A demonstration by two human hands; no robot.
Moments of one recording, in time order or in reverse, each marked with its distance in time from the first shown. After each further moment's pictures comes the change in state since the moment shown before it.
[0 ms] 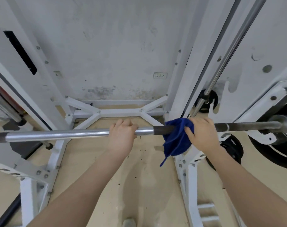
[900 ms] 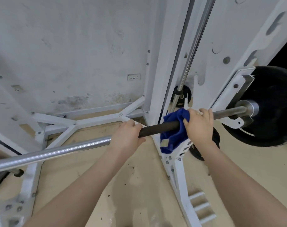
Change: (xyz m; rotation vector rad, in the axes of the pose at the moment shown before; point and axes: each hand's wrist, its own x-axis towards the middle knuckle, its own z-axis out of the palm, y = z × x) left_hand 0.028 0.055 -0.001 -0.115 -0.134 0.254; right_hand -0.011 0.028 -0.009 -0.153 -0.032 0.542
